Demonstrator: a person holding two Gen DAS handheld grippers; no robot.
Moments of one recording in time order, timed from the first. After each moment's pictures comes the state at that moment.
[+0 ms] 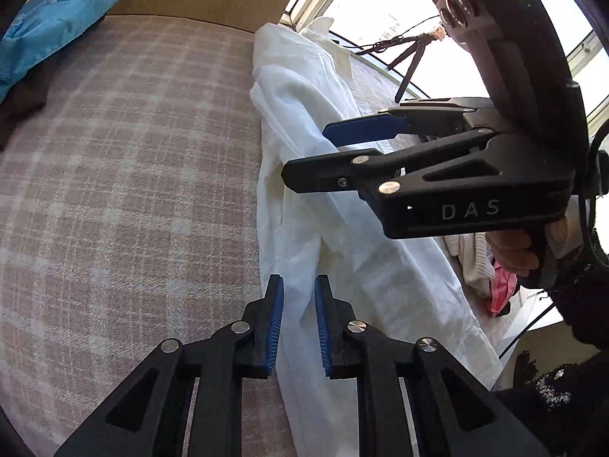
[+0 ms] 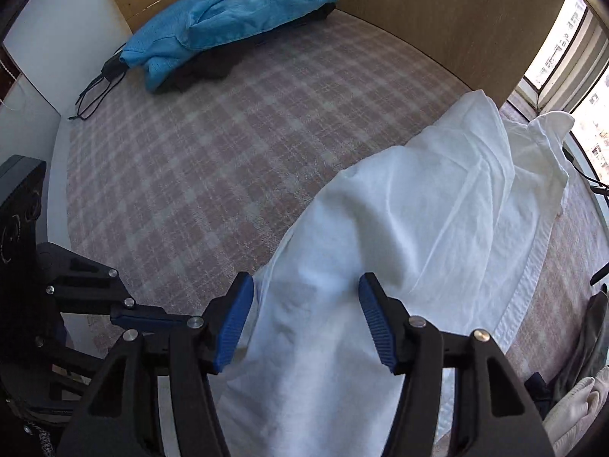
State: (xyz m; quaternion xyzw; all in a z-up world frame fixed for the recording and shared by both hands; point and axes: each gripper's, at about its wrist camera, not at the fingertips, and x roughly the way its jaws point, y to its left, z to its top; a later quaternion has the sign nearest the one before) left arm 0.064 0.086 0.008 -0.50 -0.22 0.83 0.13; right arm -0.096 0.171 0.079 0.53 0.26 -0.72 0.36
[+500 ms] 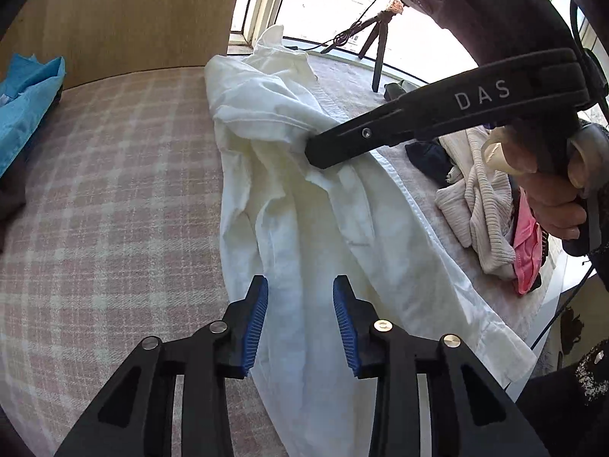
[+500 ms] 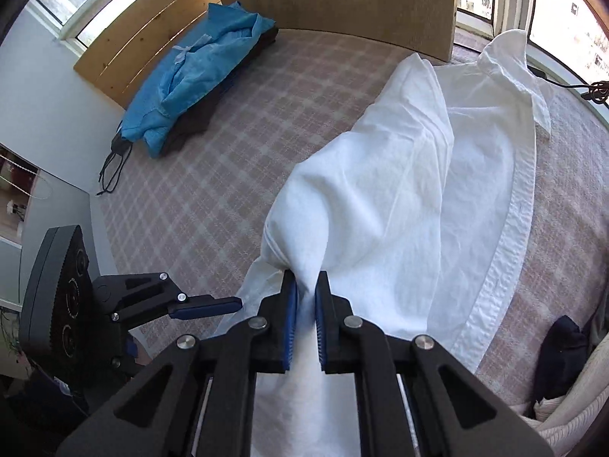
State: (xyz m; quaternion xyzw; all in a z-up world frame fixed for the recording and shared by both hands) left arm 0.018 0.142 0.012 -0.49 -0.08 0.86 0.13; right arm -0.137 0.249 0.116 0.58 0.07 -0.72 0.37
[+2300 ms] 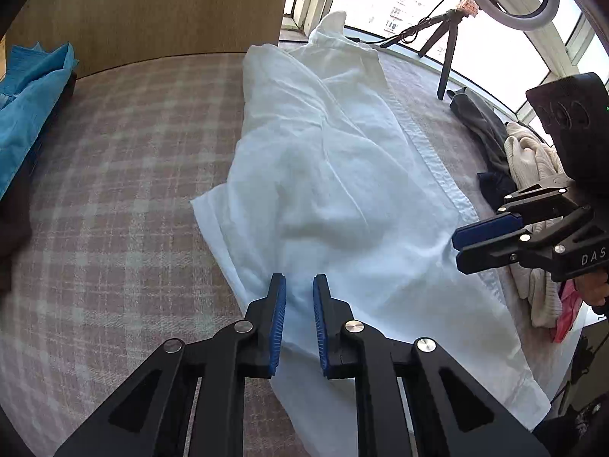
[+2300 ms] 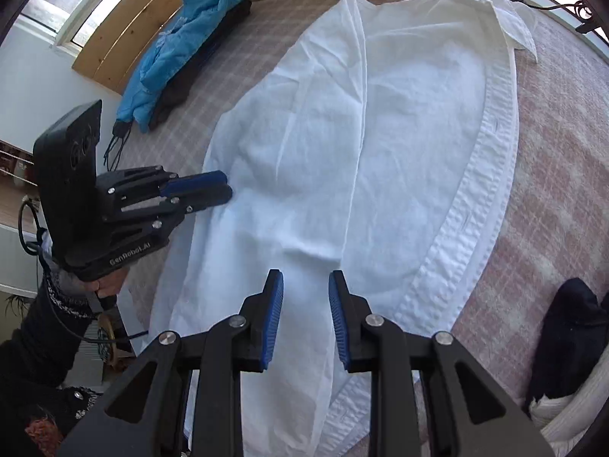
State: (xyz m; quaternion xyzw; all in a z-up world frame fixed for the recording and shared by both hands) left arm -0.046 0.109 0.003 -0.52 -0.08 0.85 0.08; right arm -0.130 0.312 0.062 0.63 0.09 -0.68 0.37
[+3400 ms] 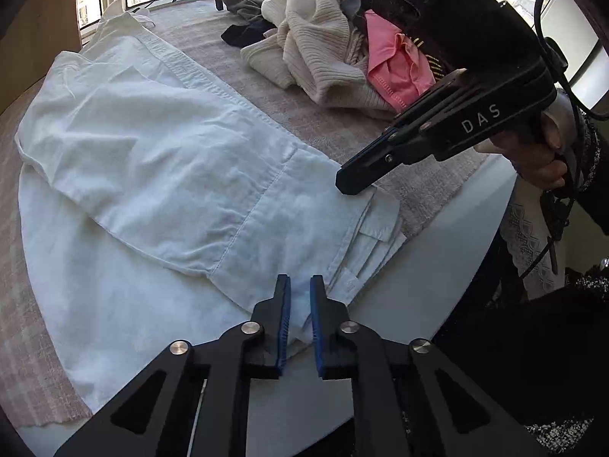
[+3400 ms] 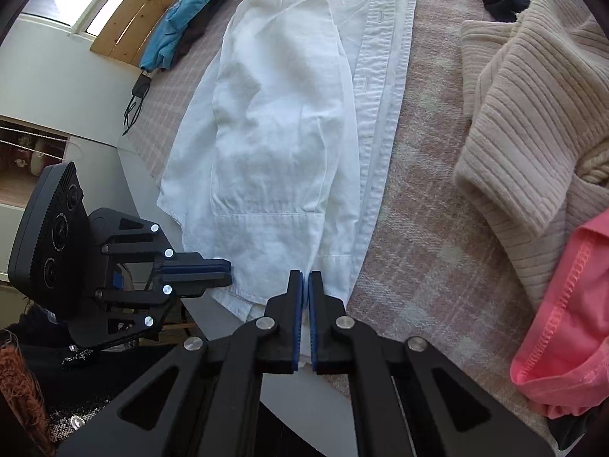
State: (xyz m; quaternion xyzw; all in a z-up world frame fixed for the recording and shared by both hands) left arm 0.136 0.284 0.034 -0.55 0.02 0.79 0.26; right arm 0.030 0.439 0.050 0.66 -0.02 -0.65 0.38
